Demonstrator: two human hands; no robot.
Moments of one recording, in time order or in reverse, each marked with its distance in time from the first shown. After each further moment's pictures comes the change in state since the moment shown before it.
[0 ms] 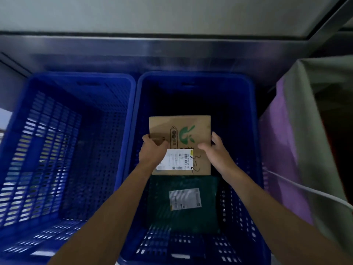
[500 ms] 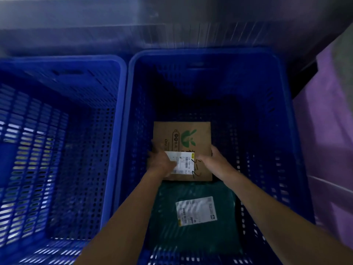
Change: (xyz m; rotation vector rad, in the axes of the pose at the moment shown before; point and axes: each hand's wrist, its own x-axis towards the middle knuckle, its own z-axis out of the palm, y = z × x) left_hand 0.080 -0.060 0.063 0.396 -0.231 -0.107; right_hand 0.089 0.072 0.047 -0.049 -0.074 0.176
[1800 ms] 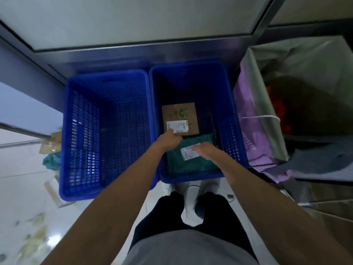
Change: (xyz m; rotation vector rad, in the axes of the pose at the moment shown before) left_hand -0.255 -0.059 -0.118 0.026 -0.326 0.291; right_hand -0.337 -0.056 0.078 -0.342 0.067 0.275
